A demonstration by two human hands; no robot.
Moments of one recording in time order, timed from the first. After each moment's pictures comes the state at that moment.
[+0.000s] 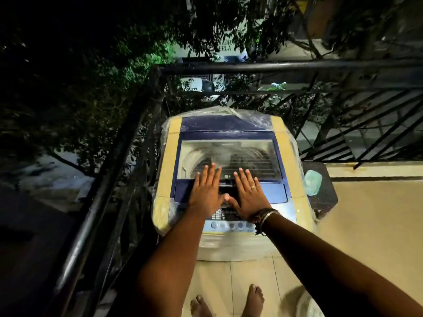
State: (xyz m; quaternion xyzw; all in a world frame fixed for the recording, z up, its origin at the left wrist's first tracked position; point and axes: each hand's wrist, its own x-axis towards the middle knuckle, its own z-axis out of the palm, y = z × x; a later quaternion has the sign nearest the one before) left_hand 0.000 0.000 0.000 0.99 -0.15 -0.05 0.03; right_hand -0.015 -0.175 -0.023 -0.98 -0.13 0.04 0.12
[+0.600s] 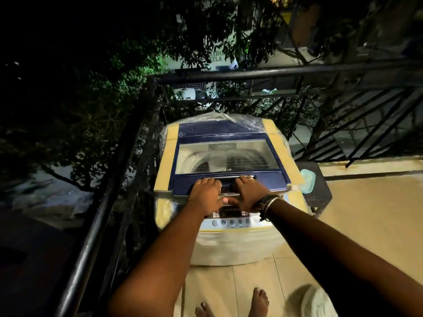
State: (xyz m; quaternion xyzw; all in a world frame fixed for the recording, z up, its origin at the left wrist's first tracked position) left_hand -0.005 0.005 0.030 0.97 -0.21 -0.09 0.03; right_hand -0.015 -0.183 0.030 -0.98 -0.16 0.10 0.05
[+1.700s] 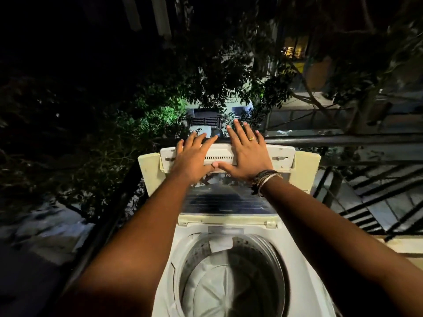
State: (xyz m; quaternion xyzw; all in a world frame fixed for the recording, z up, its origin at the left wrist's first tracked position) left_hand 0.333 -0.001 0.189 0.98 -0.15 0.15 0.04; right_hand 0.335 -0.201 0.189 -0.97 -0.16 -0.20 0.02
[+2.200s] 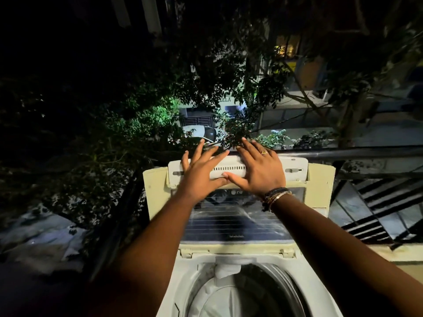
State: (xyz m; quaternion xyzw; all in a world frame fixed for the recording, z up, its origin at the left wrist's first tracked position) left_hand 0.414 0.013 0.151 0.95 -0.20 0.17 0.17; right_hand 0.407 -0.199 0.158 -0.95 -0.14 -0.29 0.01
